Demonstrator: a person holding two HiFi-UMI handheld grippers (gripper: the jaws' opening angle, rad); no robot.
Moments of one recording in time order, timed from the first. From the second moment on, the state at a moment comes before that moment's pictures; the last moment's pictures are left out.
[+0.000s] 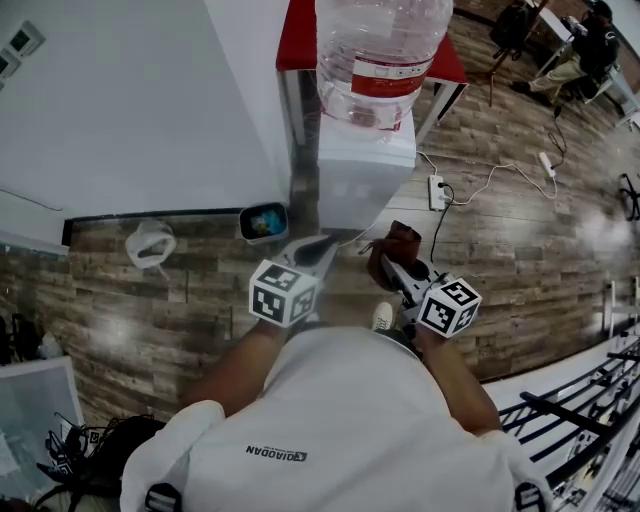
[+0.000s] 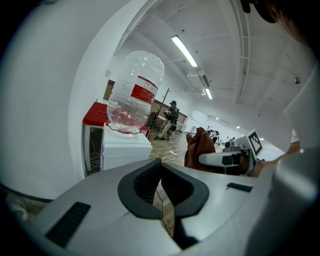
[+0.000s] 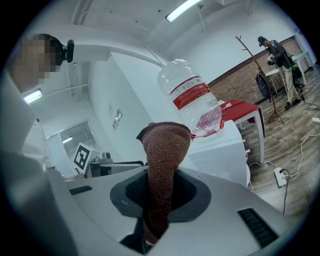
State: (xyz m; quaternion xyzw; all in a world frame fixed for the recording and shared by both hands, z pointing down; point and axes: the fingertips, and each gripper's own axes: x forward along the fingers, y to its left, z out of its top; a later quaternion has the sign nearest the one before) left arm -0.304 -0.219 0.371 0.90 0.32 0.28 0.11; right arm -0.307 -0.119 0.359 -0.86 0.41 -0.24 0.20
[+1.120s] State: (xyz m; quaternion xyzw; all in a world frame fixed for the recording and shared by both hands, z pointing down) left arm -0.277 -0.301 0.390 0.90 0.32 0.28 0.10; right arm -0.246 -0.202 0.359 -0.86 0.40 -0.27 0.19
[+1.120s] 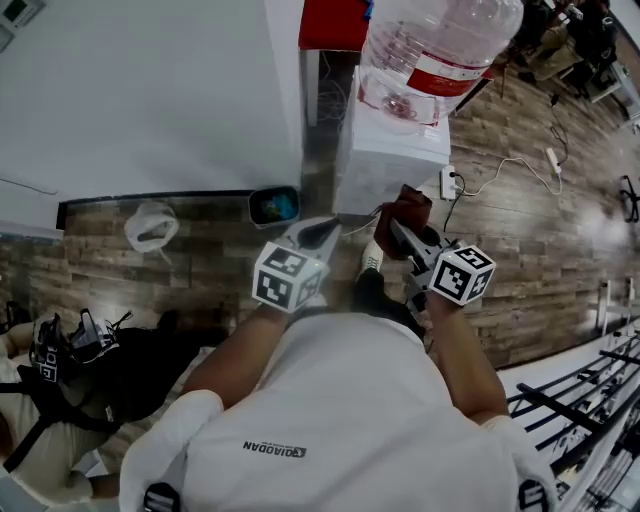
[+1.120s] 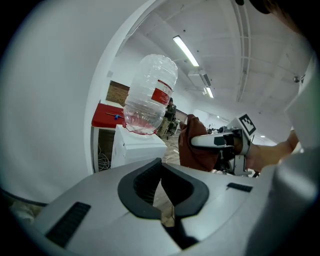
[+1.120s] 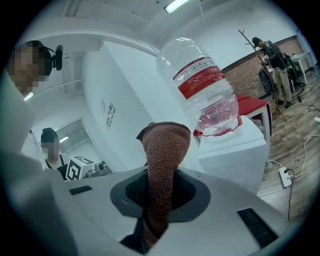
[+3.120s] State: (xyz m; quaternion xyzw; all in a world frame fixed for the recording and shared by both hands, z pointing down) left arm -0.164 -0.247 0.420 0.92 0.19 0.31 0.11; right arm -0.043 -0.121 0.455 -0.80 0.42 -0.38 0.18
